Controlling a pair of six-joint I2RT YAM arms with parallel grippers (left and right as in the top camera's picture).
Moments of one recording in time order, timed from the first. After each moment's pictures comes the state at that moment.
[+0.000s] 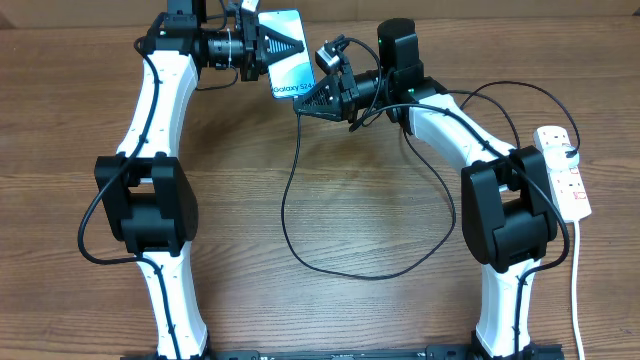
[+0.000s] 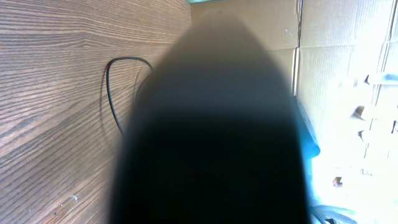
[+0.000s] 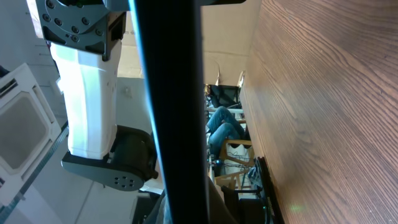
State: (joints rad) left arm -0.04 2.29 2.10 -0.73 1.29 -0.57; right arm 0.32 2.18 1.63 0.12 -1.48 1.01
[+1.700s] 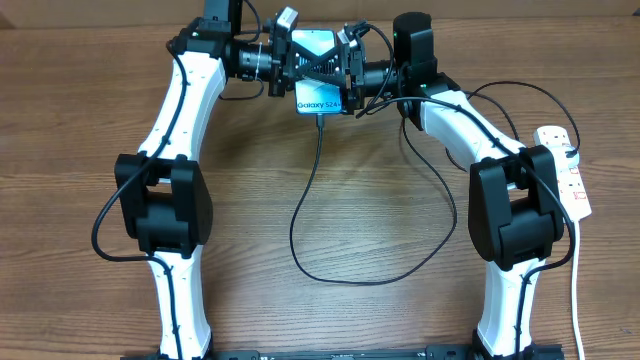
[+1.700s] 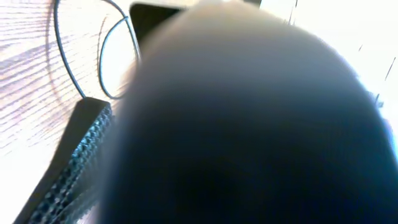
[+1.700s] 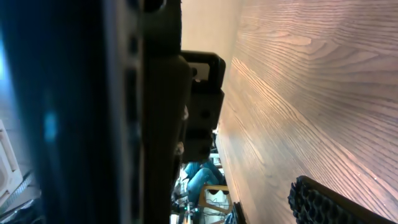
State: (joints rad) left arm -0.13 2.29 2.10 -0.86 1.37 -0.52; right arm 0.28 2.18 1.63 0.16 -1.30 1.01
